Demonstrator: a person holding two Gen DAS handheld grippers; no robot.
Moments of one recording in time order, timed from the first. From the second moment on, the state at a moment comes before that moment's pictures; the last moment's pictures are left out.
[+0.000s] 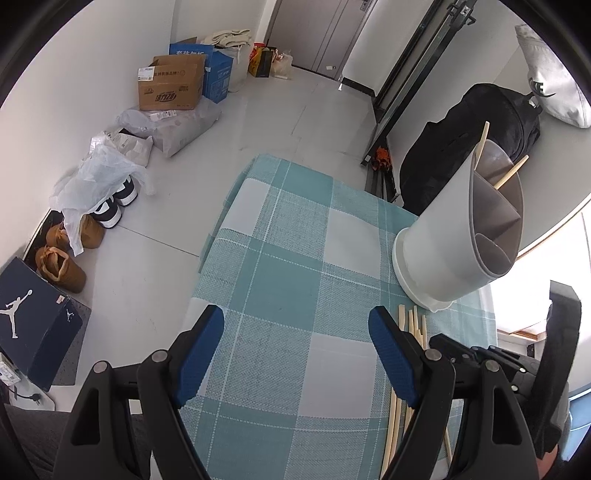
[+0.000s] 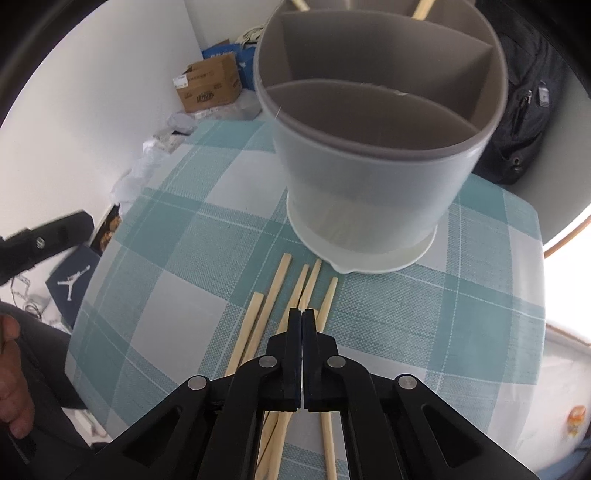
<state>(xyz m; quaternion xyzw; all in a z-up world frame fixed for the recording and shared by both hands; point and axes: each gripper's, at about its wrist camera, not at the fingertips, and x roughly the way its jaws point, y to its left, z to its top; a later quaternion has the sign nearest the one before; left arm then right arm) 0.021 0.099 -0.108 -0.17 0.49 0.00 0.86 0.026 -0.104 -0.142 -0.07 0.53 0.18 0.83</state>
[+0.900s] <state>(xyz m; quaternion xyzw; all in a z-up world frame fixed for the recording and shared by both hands) 0.024 0.090 -0.120 -0.17 0.51 0.01 0.84 0.033 -0.081 -0.160 -0.11 0.54 0.21 0.81</state>
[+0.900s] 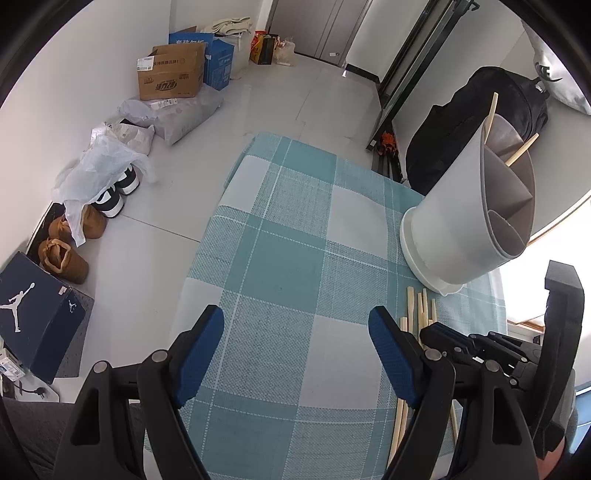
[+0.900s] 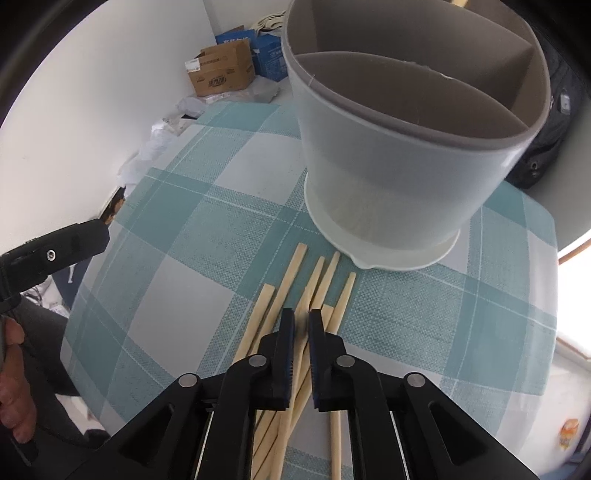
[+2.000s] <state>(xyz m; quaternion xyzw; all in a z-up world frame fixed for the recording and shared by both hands) 0.030 0.010 -0.150 -0.01 0.59 -0.02 0.81 0.004 -0.210 -0.068 0.15 0.38 0.22 0.89</state>
